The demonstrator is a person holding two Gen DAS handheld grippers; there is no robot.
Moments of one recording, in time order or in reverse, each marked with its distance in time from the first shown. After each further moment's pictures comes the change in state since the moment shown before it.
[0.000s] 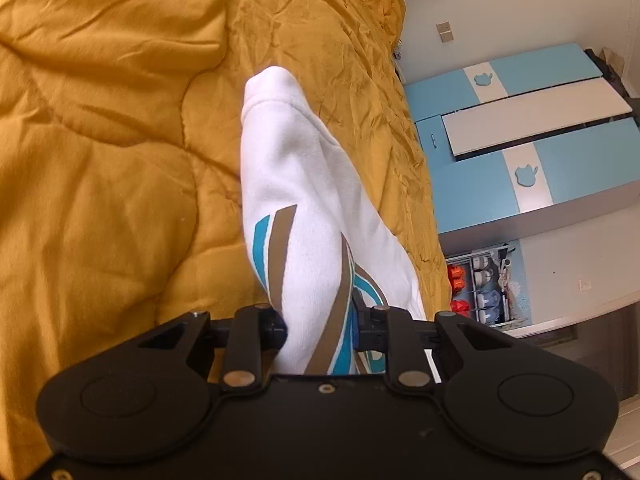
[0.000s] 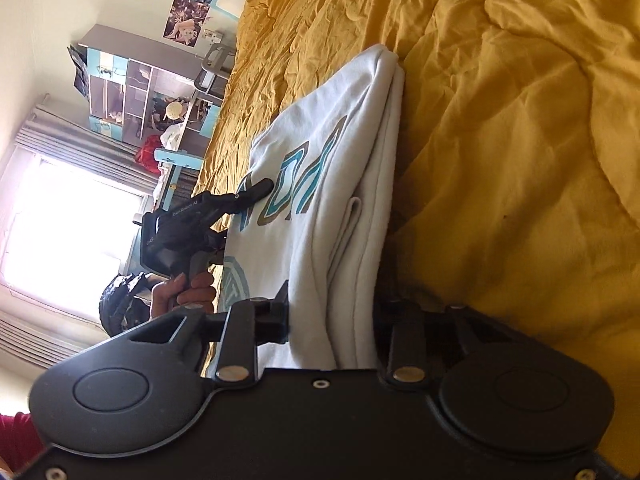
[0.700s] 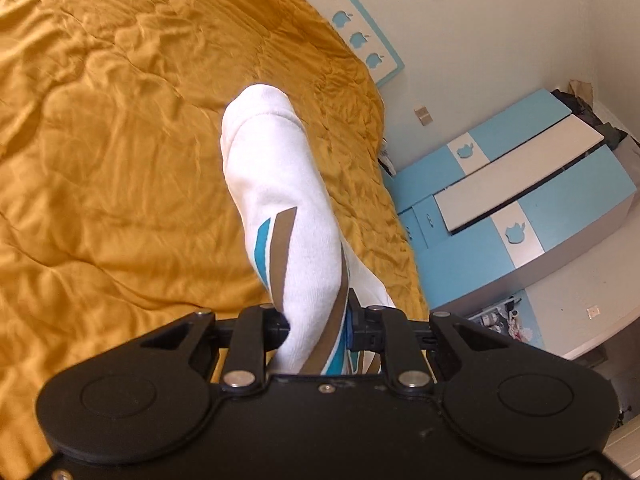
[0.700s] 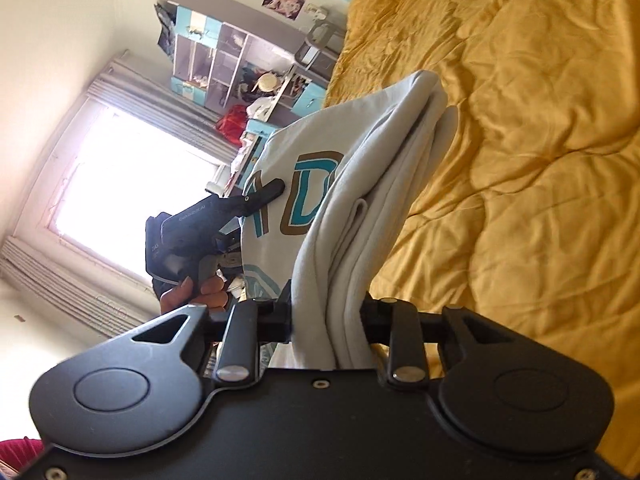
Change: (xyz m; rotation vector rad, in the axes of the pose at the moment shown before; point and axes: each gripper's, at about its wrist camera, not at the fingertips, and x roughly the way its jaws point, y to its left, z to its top) left arm -0.267 -0.021 0.052 0.128 -0.284 0.076; right arm 0.128 0.164 0.023 -0.159 0.068 0.250
